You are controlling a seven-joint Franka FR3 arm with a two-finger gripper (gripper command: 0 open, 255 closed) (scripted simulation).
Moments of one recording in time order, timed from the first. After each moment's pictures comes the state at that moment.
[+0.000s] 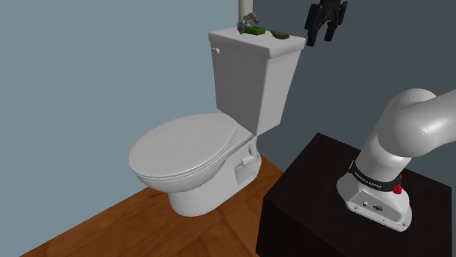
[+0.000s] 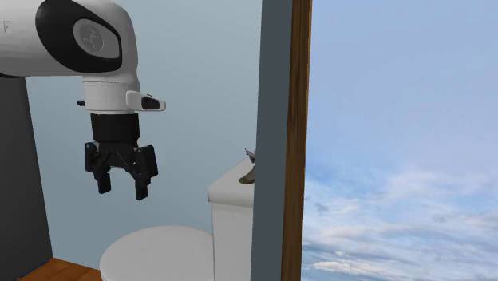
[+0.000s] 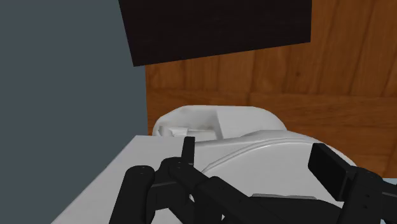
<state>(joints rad) 0.00 -0.83 -0.07 -2.26 -0.04 1.45 0.13</state>
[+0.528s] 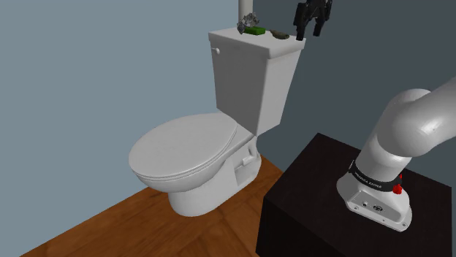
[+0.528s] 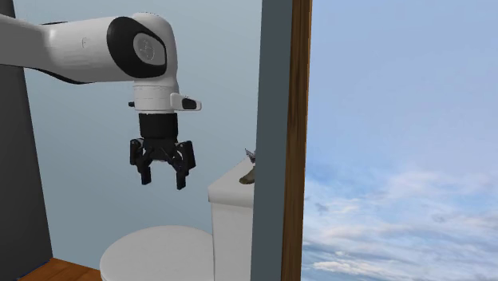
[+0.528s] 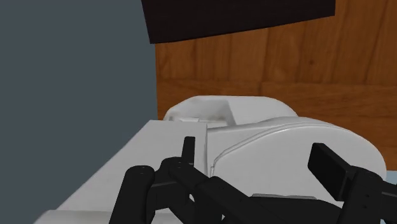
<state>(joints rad) -0.01 -0.63 -0.15 -2.13 -0.09 1.52 0.05</state>
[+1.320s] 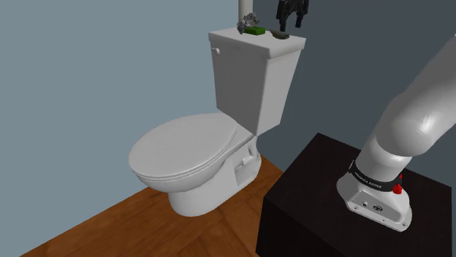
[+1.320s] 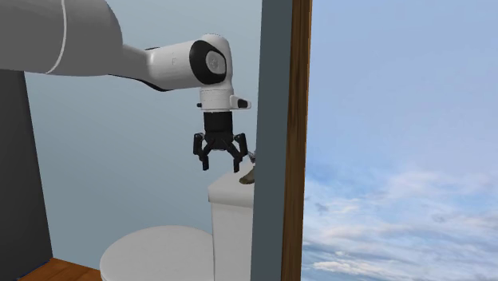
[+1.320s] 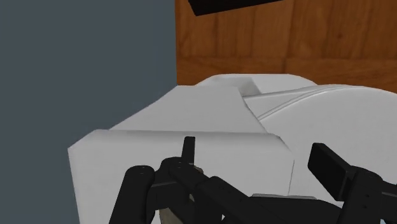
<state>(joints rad) -0.03 -0.18 -0.30 -1.74 -0.08 1.57 -0.11</state>
